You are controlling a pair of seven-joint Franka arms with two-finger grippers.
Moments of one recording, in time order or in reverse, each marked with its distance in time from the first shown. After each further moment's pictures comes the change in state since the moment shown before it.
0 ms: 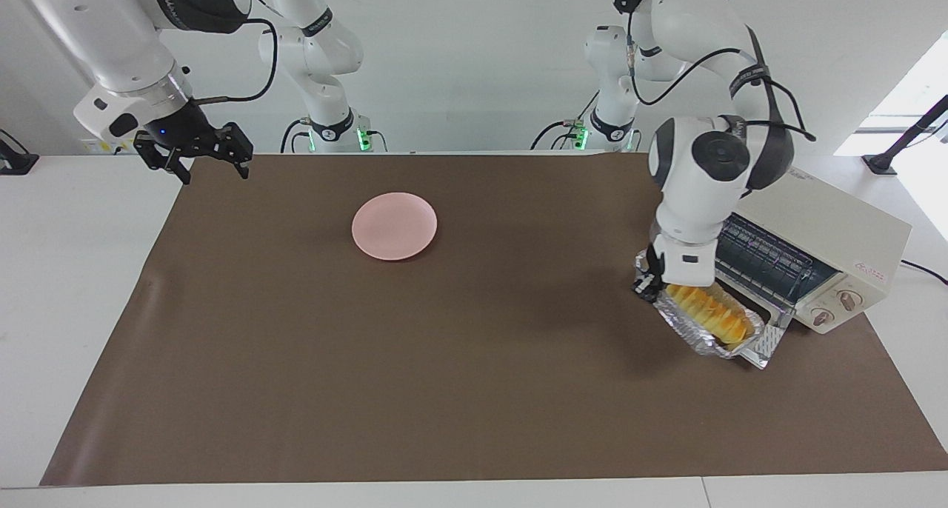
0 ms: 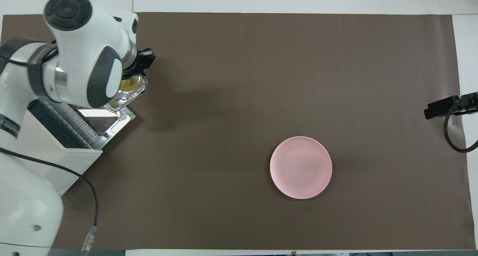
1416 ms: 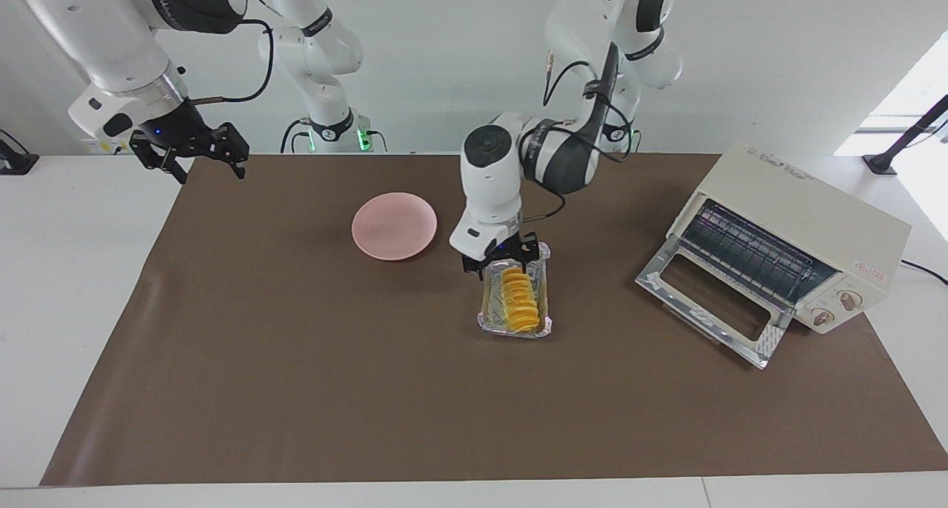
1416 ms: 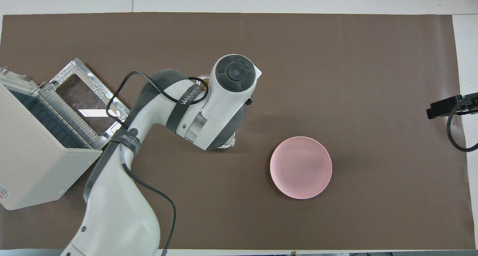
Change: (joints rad) left arm -0.296 0.030 0.054 0.015 -0.004 -0.037 0.086; right arm -0.004 0.000 0.003 -0.001 0.000 0.015 0.004
